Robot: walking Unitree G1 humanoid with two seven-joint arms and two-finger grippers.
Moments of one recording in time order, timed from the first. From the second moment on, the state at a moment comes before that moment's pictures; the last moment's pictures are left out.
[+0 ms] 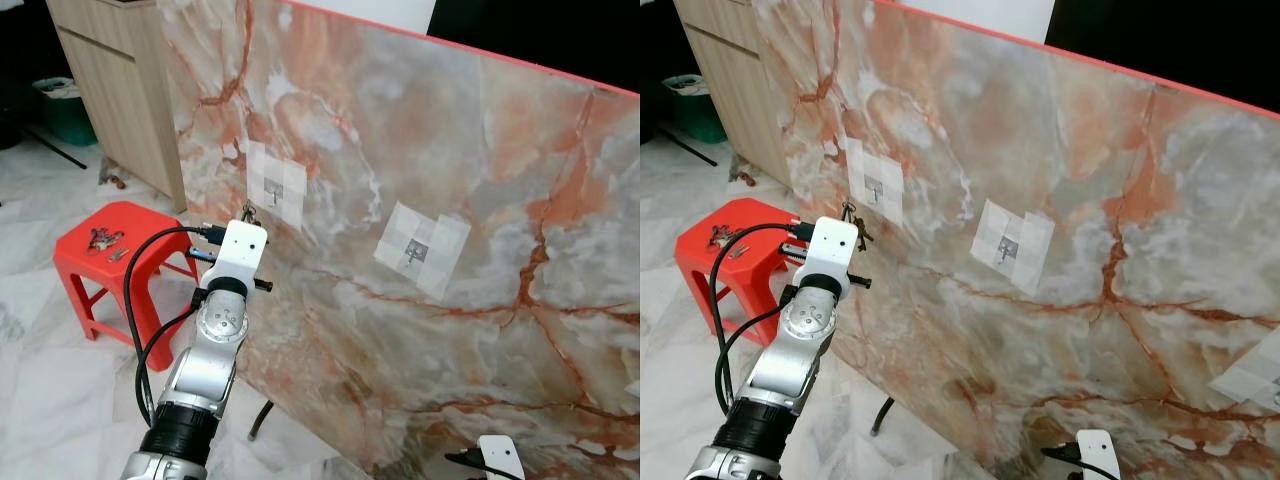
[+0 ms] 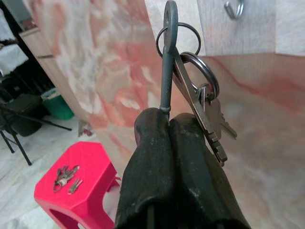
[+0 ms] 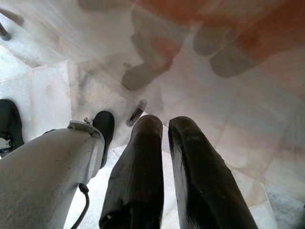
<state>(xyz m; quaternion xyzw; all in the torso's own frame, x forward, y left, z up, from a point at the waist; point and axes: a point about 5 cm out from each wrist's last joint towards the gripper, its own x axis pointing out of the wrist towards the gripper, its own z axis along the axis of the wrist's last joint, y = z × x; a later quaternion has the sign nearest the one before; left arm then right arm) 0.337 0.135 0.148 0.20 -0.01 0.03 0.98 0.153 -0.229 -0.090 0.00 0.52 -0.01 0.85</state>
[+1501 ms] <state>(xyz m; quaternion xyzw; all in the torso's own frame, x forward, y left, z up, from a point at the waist) 0.350 0.111 0.159 0.26 -0.04 -0.03 0.96 0.153 -0.229 -0.090 0.00 0.53 -0.01 0.85</state>
